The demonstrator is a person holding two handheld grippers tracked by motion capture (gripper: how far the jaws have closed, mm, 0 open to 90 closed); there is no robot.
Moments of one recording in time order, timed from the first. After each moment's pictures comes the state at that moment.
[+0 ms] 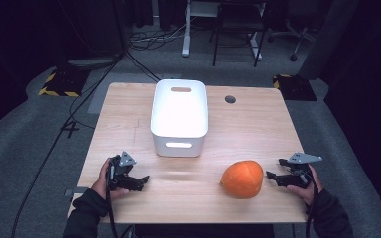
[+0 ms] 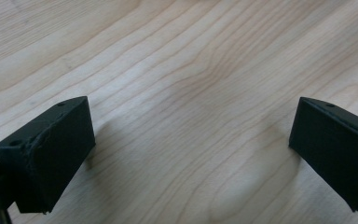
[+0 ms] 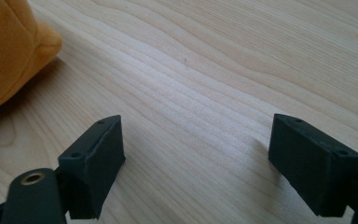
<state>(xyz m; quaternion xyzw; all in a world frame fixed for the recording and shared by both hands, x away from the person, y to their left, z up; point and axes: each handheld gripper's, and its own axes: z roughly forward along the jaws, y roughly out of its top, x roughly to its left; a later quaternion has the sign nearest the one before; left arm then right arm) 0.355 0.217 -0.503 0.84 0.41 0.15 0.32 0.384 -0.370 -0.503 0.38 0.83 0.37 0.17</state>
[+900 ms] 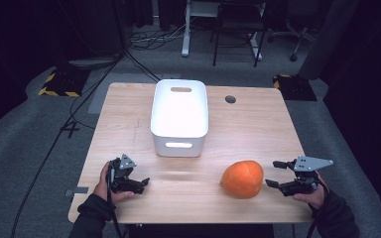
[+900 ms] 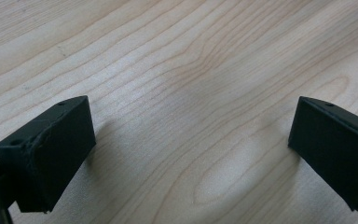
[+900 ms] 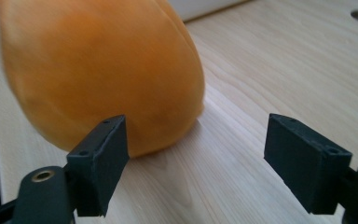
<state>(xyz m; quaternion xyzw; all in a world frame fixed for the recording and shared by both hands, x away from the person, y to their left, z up) 0.345 0.215 -0.504 0.84 0.42 0.15 0.32 0.348 -0.351 -0.450 0.24 0.85 0.45 0.13</state>
